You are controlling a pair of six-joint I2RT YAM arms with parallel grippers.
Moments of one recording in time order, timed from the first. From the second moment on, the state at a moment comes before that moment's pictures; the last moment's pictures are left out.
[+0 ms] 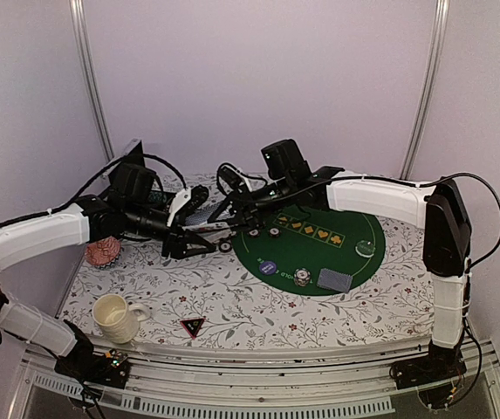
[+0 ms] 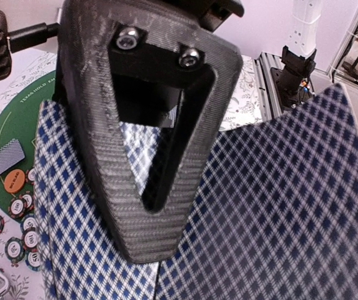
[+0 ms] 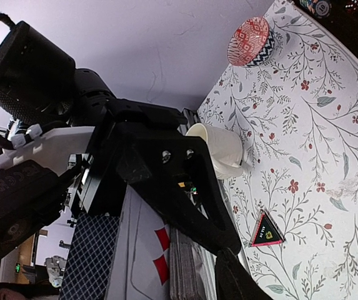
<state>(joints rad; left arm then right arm) -0.58 1.33 0.96 -0.28 0.73 0.39 0.84 2.05 1.74 -0.22 -0.94 0.67</state>
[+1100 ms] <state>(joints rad) -0.58 1.35 0.96 -0.28 0.71 0.39 0.83 2.04 1.74 -0.20 -0.89 0.59</state>
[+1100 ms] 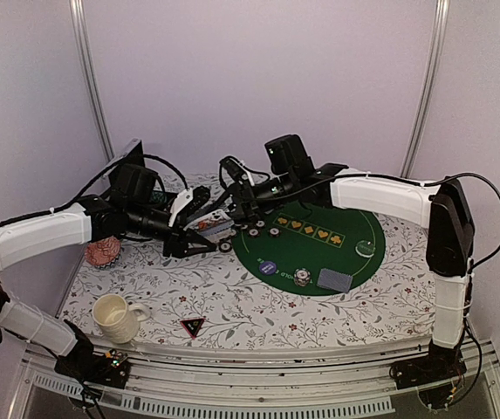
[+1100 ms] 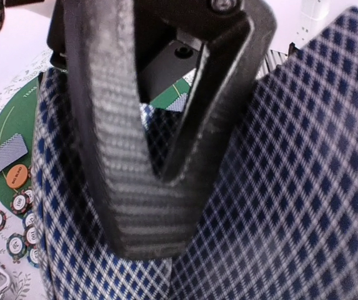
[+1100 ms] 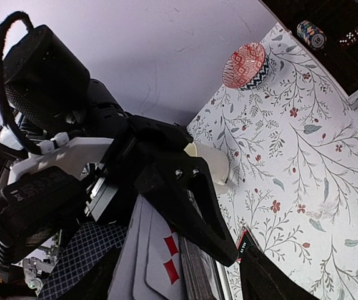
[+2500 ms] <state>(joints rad) -0.58 1.35 0.96 -0.27 0.69 0.39 0.76 1.80 1.68 -0.18 -0.75 0.26</state>
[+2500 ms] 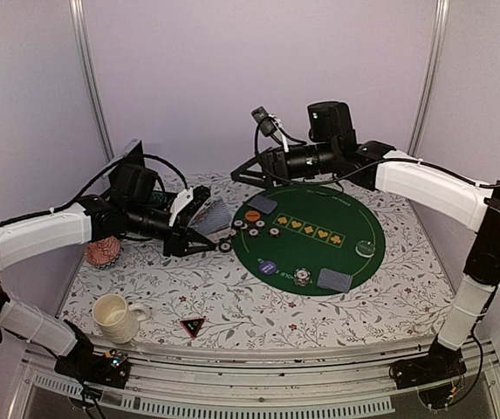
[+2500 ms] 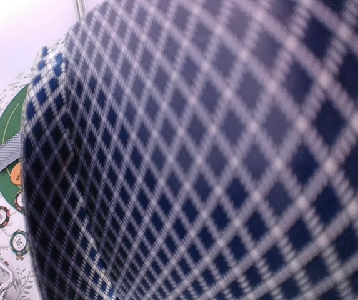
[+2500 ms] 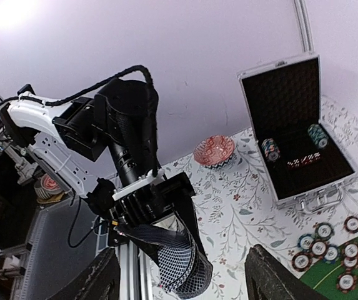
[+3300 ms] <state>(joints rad) -0.58 1.35 0.96 -0.27 0.69 0.39 0.87 1.80 1.71 -0.32 -0.73 -0.81</state>
